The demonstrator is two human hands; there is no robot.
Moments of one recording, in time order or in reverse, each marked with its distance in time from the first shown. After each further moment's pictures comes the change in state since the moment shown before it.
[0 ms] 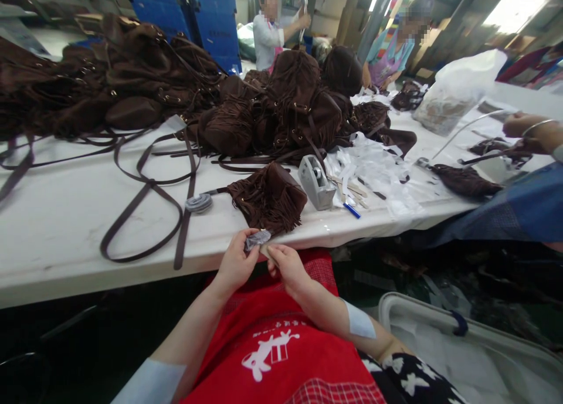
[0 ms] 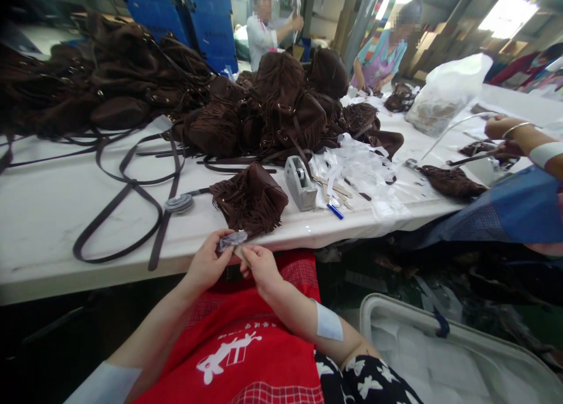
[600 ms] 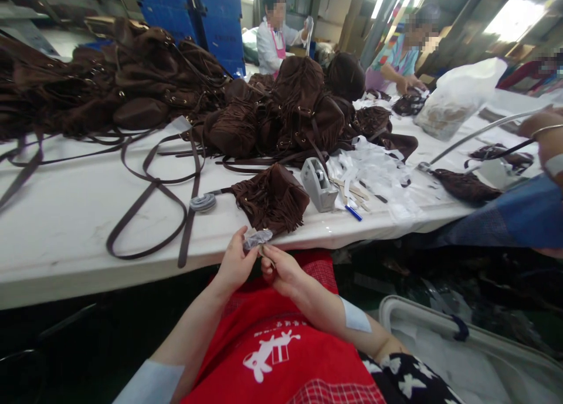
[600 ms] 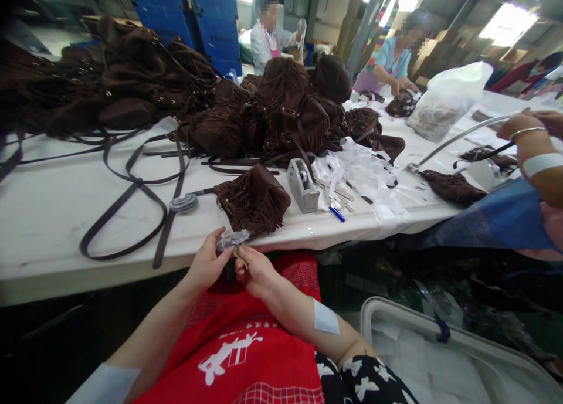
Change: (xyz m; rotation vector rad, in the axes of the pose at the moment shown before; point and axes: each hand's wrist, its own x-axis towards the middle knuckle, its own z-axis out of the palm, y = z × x) left_hand -0.004 -0.021 0.001 -0.098 0.062 -0.127; right_hand 0.000 -0.005 0.020 0.395 -0.138 0.269
